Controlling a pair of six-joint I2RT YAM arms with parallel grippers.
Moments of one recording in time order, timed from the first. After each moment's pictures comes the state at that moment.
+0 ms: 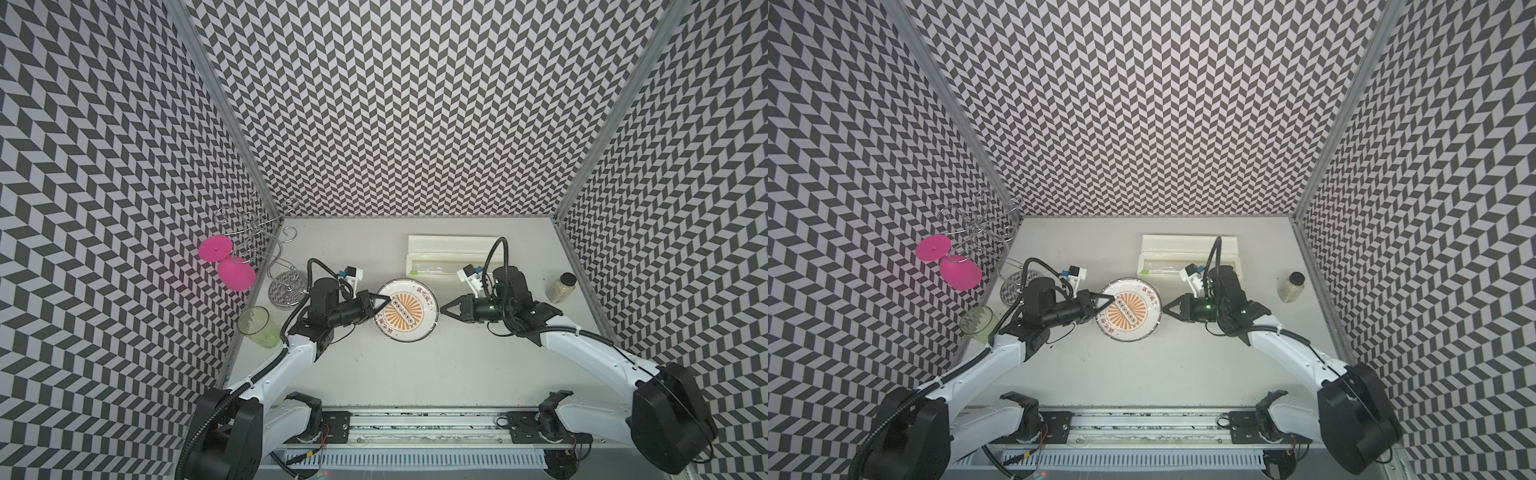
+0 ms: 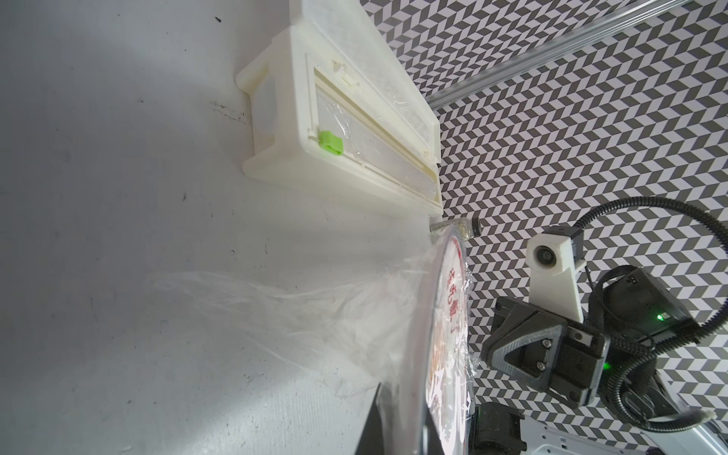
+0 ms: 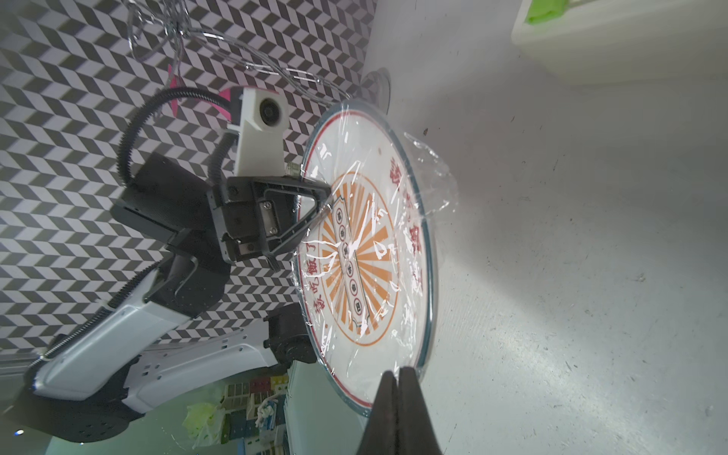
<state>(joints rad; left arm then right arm) -0.29 1.11 0.49 0.18 0.73 -0.89 0.45 1.20 0.67 -0.03 -0.77 0.74</state>
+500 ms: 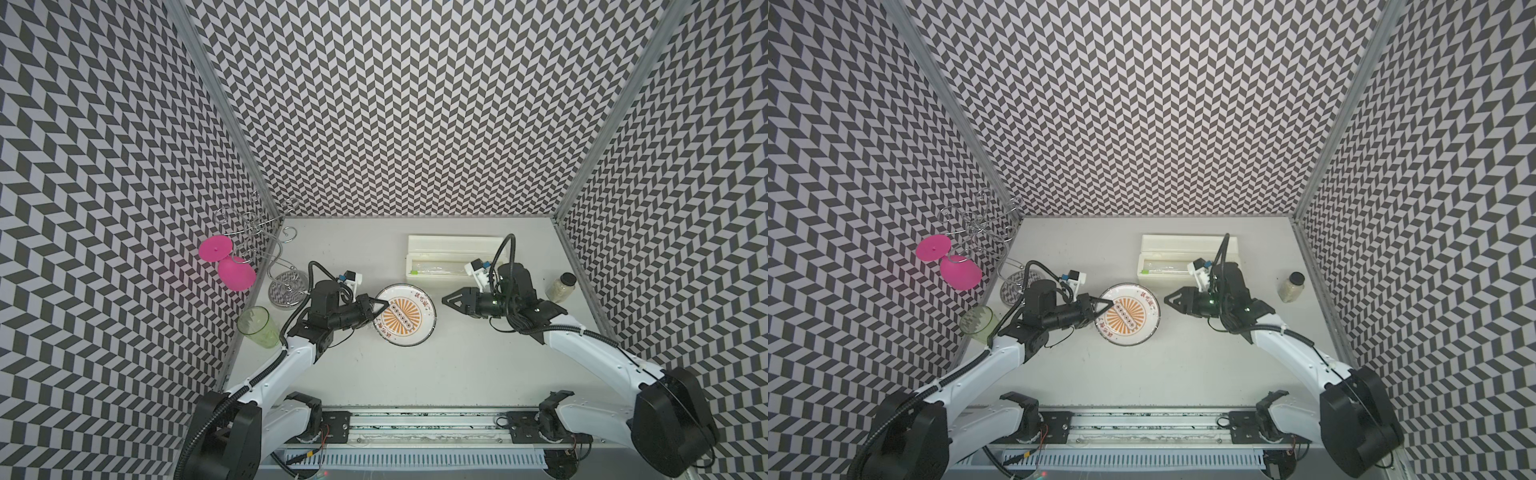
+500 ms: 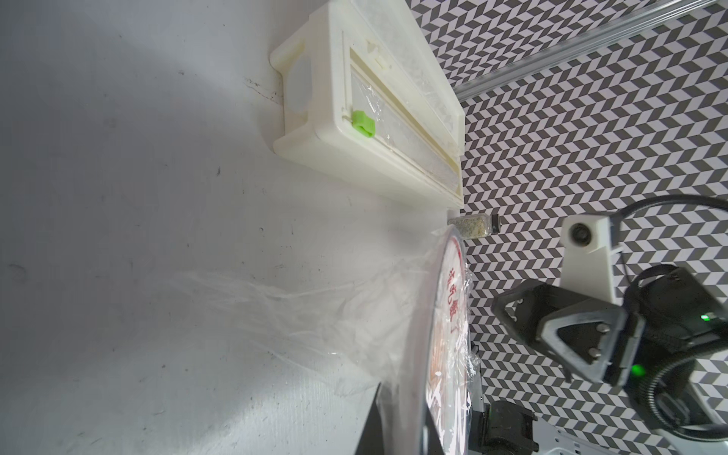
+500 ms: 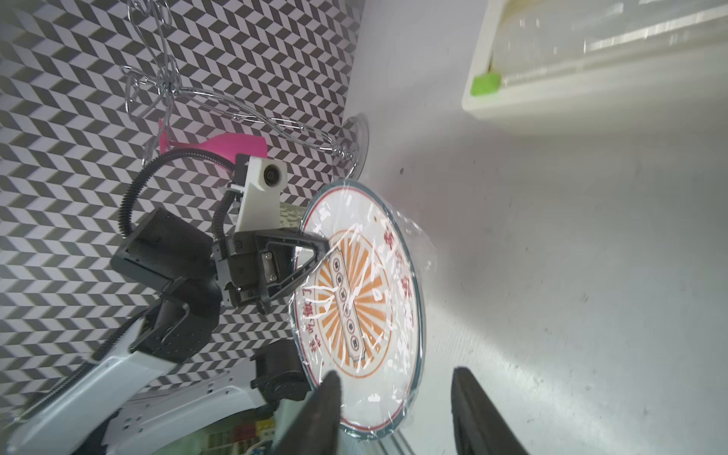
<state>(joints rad) -0.30 1.09 0.50 0.09 0.69 -0.86 0.48 1.24 0.81 -0.16 -0.63 0.68</state>
